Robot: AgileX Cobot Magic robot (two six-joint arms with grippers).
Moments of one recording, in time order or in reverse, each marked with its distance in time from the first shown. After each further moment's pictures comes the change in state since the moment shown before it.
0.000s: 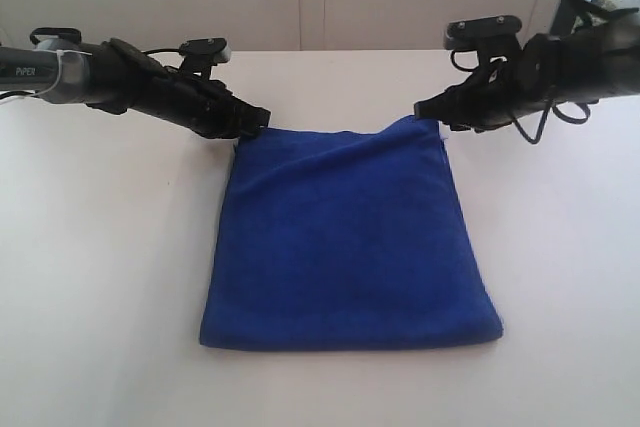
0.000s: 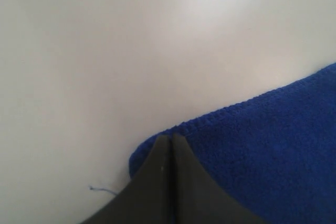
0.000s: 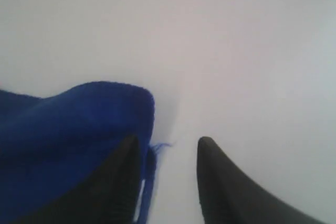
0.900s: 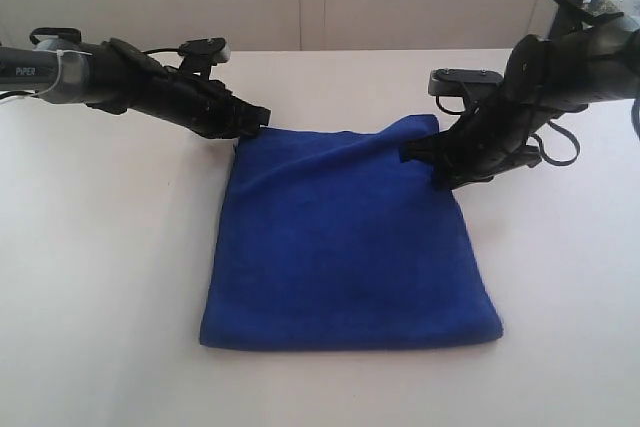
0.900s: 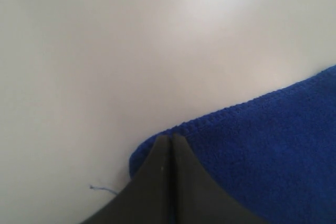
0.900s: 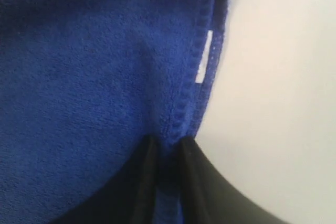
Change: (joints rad) left arm 0.000 0.000 0.000 0.000 0.000 -0.017; right arm 0.022 0.025 0.000 0.144 0.333 -0.001
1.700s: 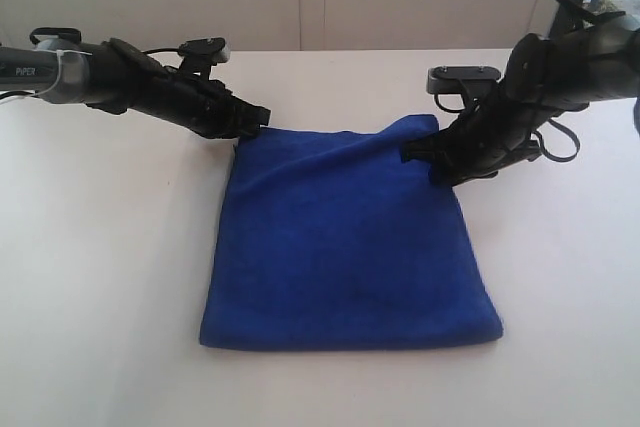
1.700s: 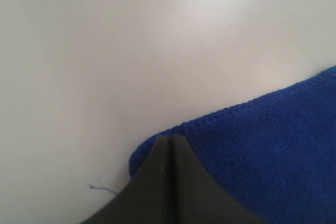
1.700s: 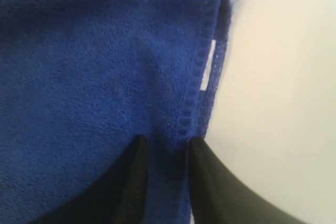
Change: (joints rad) left arm 0.000 0.000 0.000 0.000 0.000 -0.002; right arm 0.000 -0.005 0.000 -0.004 -0.012 -0.046
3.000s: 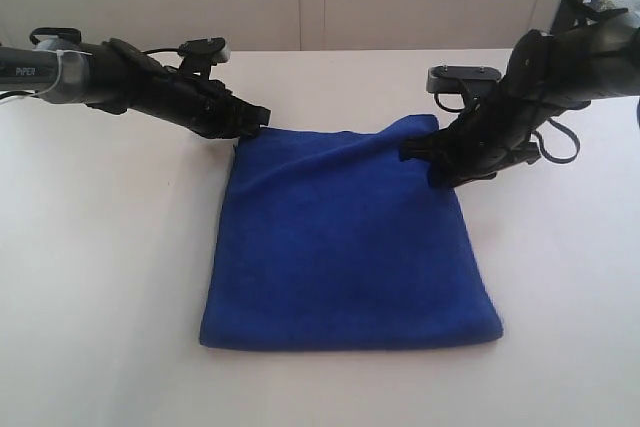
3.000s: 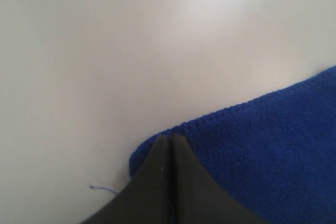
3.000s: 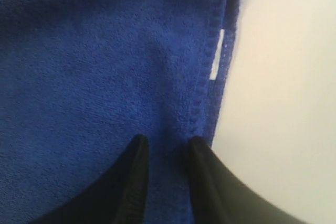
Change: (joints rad) left arm 0.000 0.000 0.000 0.000 0.000 -0.001; right arm 0.000 -0.008 0.000 0.031 0.029 0.000
